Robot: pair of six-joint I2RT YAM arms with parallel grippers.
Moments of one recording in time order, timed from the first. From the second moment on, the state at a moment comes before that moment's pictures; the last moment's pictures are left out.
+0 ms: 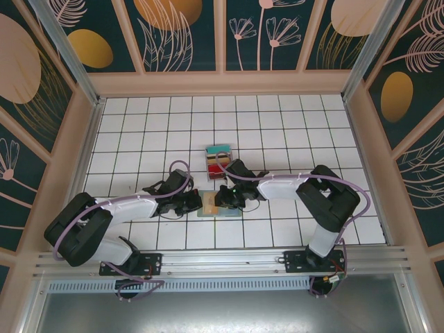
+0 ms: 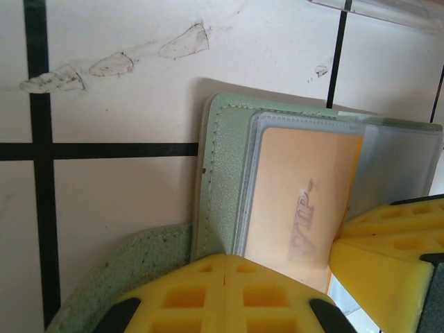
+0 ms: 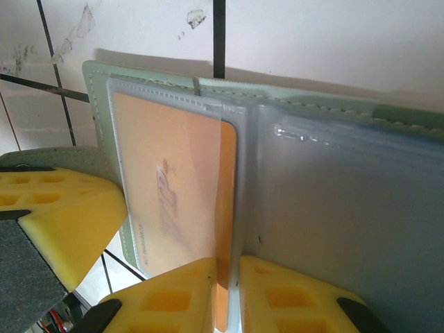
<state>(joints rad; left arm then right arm) -0.69 1.42 0.51 -0.09 0.26 -0.94 0.86 1.74 0.84 -0.14 -0.44 0.89</state>
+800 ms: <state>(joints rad) -0.71 1.43 0.53 -0.10 0.22 -0.95 0.82 1.67 0.77 -0.13 -0.44 0.89</state>
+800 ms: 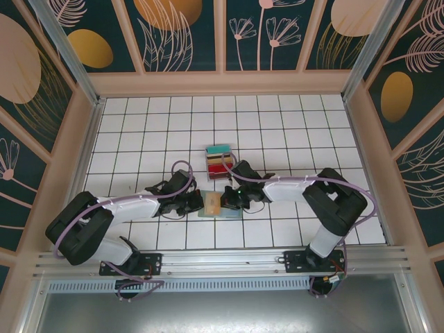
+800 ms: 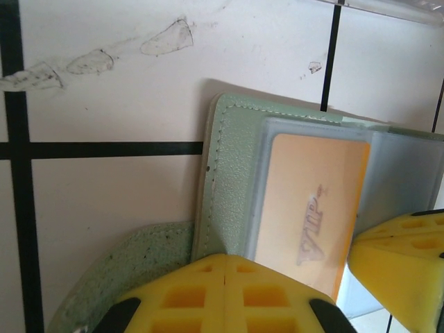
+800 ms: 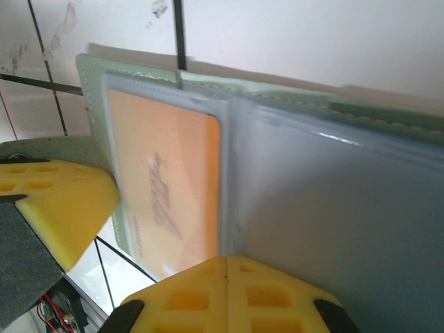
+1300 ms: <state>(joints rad) -0.71 1.43 0.53 -0.11 0.22 -0.95 0.82 1.66 0.78 -0.13 -0.44 0.89</state>
